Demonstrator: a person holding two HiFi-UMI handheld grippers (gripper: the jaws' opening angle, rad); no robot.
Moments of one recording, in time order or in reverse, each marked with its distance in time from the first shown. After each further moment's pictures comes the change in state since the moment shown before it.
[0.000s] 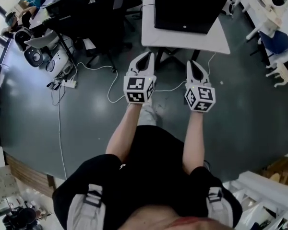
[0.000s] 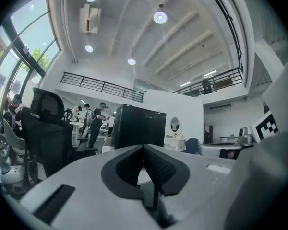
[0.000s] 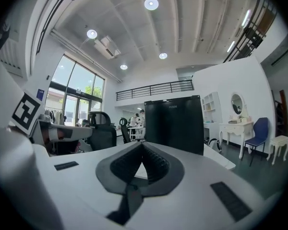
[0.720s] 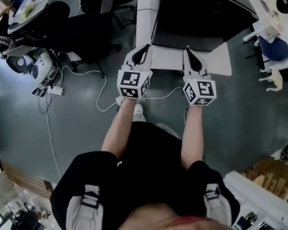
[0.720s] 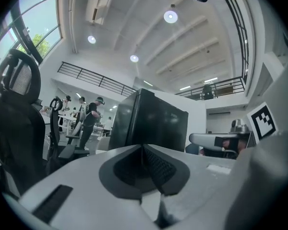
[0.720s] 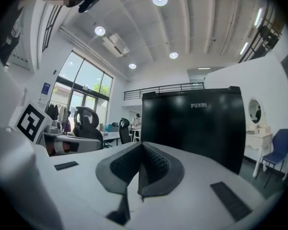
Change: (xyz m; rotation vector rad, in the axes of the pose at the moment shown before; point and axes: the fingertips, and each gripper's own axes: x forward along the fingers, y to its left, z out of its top) left arm 0.226 0.128 0.011 -0.072 -0.005 -0.085; right arm 0.260 -0.040 0.049 -0.106 -0.020 0.094
